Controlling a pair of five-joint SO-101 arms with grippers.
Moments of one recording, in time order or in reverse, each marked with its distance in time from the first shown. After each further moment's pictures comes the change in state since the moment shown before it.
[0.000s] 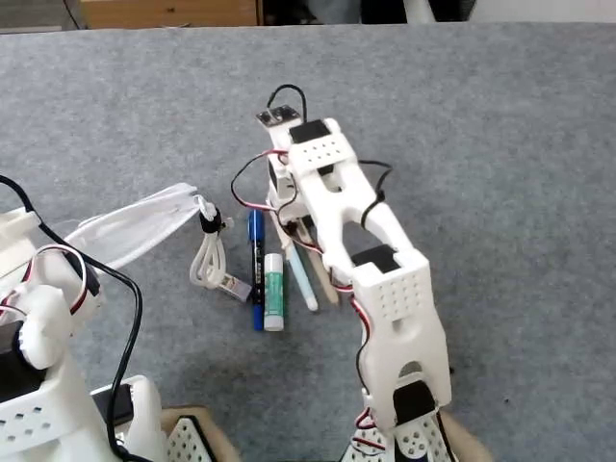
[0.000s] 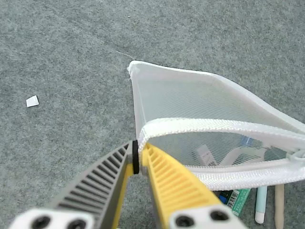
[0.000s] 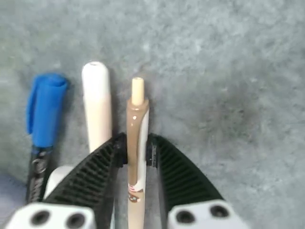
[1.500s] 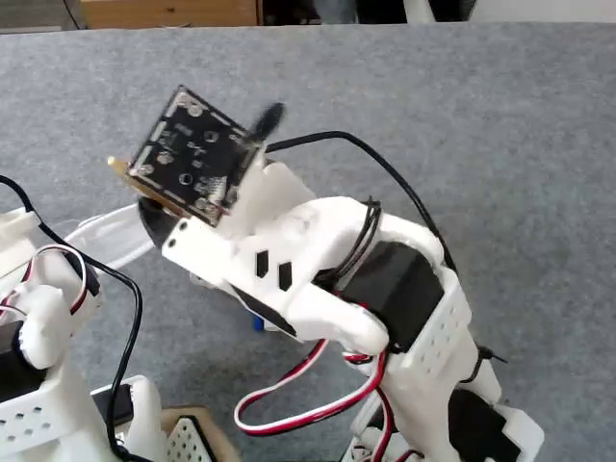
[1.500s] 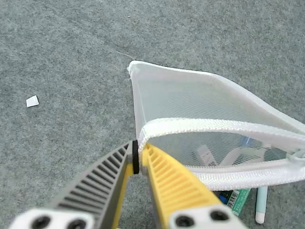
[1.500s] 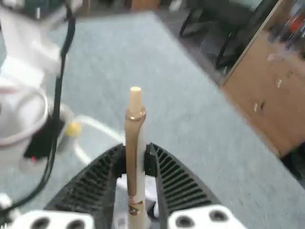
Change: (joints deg) left arm 0.0 0.0 0.0 0.0 0.0; right arm -31.9 -62.1 0.4 -6.2 10.1
